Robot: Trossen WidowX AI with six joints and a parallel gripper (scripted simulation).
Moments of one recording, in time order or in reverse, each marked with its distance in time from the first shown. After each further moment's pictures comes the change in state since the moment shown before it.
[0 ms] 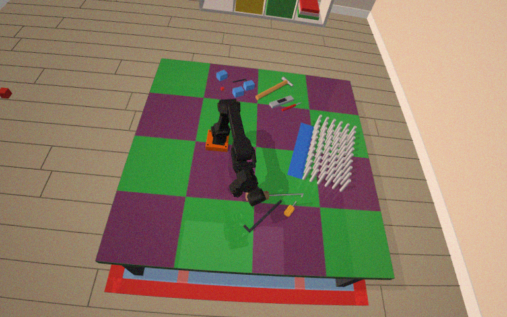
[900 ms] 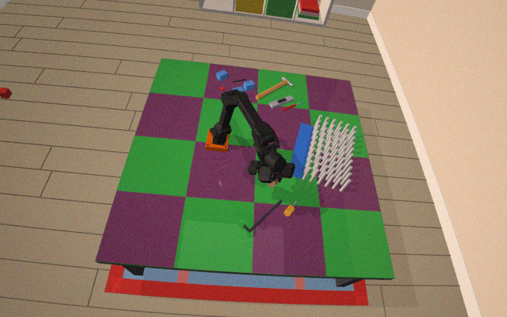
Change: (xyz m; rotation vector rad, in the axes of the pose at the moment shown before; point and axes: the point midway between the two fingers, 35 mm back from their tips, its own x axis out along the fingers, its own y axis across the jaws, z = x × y) arm 0.013 -0.047 -0.096 -0.906 0.001 -0.065
